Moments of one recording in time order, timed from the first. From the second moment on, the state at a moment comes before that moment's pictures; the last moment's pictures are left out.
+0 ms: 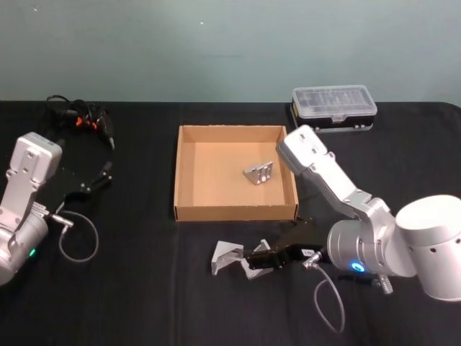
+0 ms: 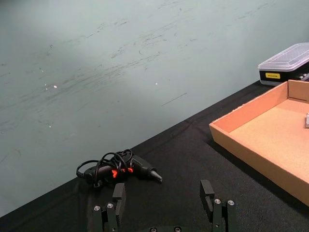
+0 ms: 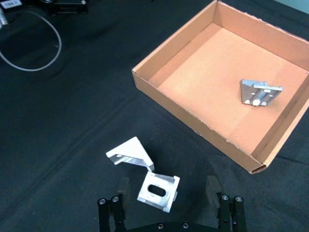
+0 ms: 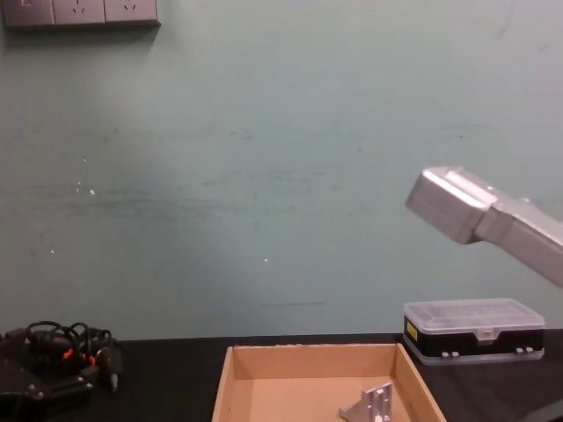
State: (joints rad) left arm -0.20 0.60 0.45 -1.41 -0.25 -0.12 0.03; right arm 0.21 0.39 -0.42 -1.85 0.15 0.96 0.42
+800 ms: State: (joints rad) left arm -0.20 0.60 0.45 -1.41 -0.25 -0.12 0.03; right arm 0.24 0.33 -0.42 -1.77 0.08 0.99 0.42
